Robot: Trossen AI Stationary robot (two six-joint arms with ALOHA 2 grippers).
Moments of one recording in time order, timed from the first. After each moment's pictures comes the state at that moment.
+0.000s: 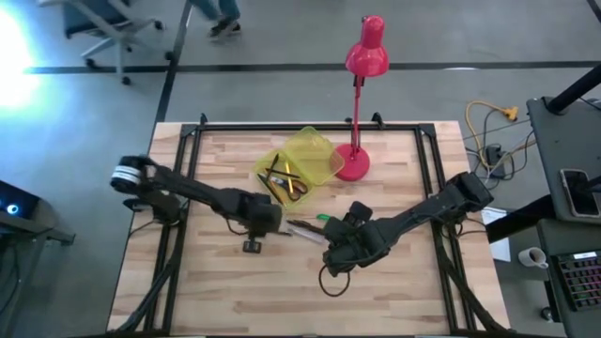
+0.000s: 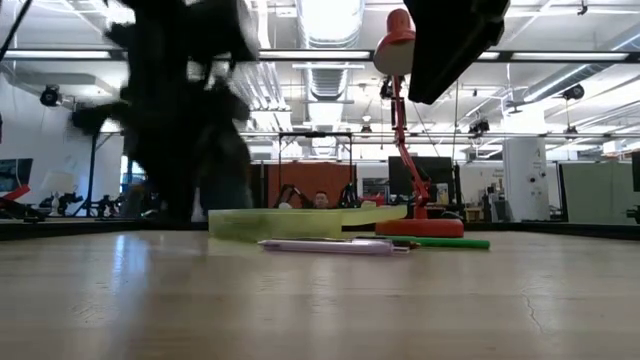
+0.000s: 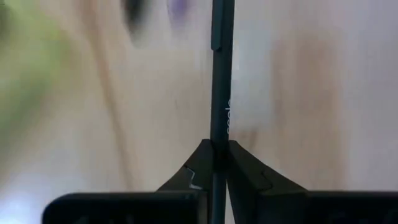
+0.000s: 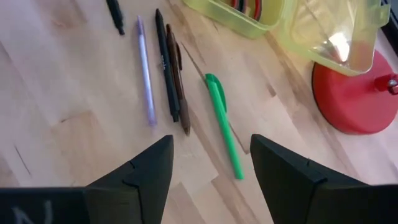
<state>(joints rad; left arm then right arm) -0.14 1.58 0.93 -0.60 0.00 0.00 0.44 1.86 1.58 -1.16 0.54 0.91</state>
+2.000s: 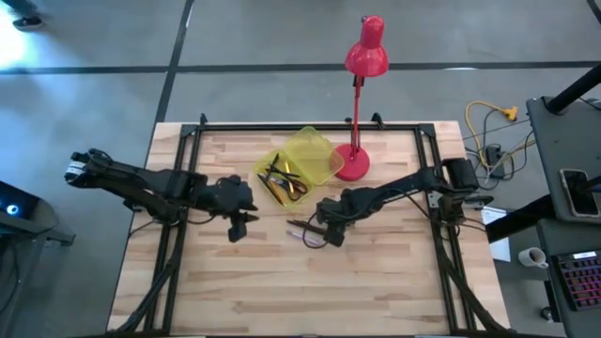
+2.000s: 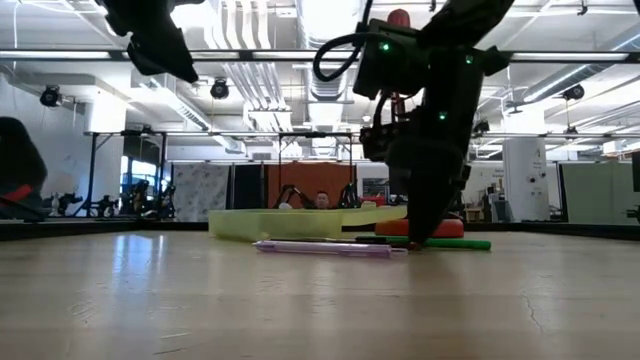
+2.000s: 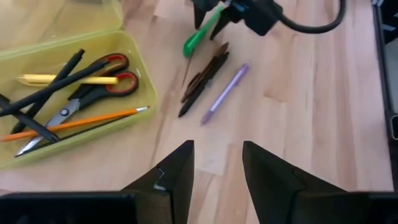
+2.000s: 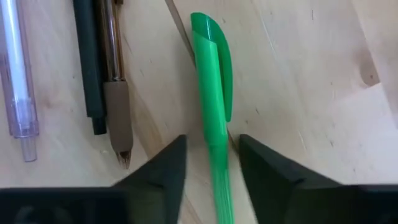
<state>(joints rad) -0.20 1.06 0.94 -0.67 -0.16 -0.43 0.07 1.94 1.10 -0.58 0.13 0.53</state>
